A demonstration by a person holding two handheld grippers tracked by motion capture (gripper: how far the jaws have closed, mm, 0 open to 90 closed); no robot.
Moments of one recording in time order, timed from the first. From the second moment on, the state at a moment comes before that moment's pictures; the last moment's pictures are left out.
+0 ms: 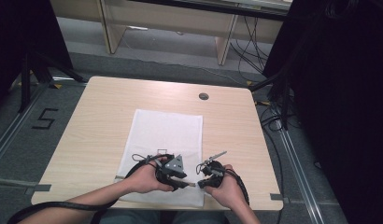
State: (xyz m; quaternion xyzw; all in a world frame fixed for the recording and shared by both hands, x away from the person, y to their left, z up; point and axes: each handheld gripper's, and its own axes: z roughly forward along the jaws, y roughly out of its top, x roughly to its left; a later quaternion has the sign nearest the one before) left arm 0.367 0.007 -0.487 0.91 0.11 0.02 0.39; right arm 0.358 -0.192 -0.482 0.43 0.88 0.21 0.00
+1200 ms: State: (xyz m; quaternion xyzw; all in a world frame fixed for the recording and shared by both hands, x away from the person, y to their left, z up) left arm 0.364 -0.027 -0.494 0.94 0.05 0.05 0.34; right arm 0.357 -0.190 -0.482 0.43 0.88 0.20 0.00
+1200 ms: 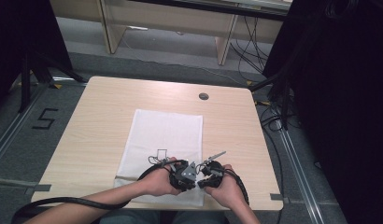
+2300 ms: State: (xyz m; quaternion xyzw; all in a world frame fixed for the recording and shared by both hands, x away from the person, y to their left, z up) left arm 0.365 -0.024 -0.491 0.94 0.07 0.03 0.34; right arm 0.360 -0.186 -0.482 0.42 0.89 0.19 0.02
